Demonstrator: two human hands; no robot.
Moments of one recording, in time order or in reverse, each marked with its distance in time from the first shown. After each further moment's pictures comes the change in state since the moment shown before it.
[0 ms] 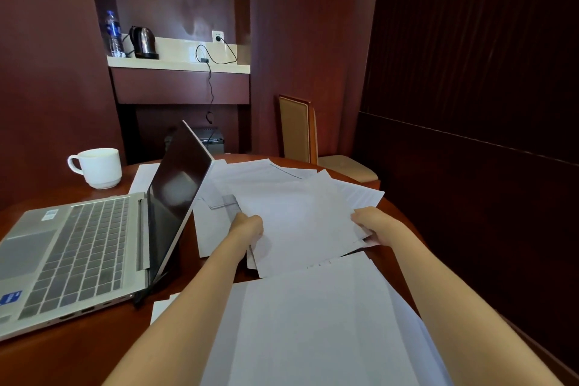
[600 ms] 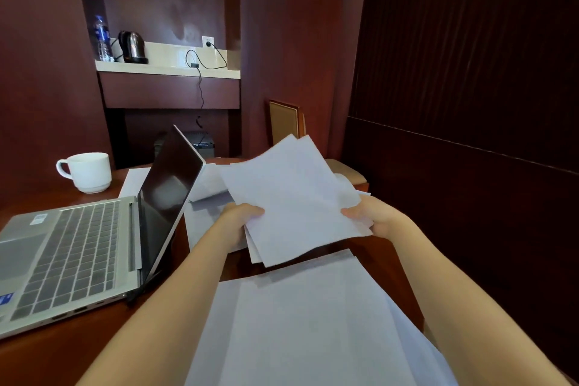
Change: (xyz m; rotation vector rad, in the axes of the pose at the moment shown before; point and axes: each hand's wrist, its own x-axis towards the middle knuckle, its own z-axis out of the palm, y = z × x) left_hand -0.011 0.010 -0.013 -0.437 -0.263 0.096; right_hand -0.023 -0.003 -0.029 0.215 -0.141 -0.234
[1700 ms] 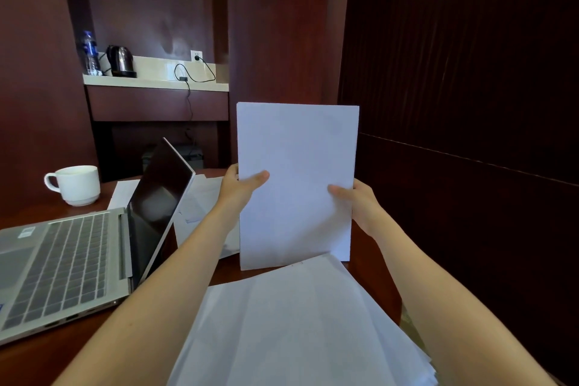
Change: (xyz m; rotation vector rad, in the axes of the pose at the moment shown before) left_hand -0.032 0.049 0.031 0.051 -0.012 0.379; right_hand -0.031 -0.017 0.000 0.273 0.093 -0.358
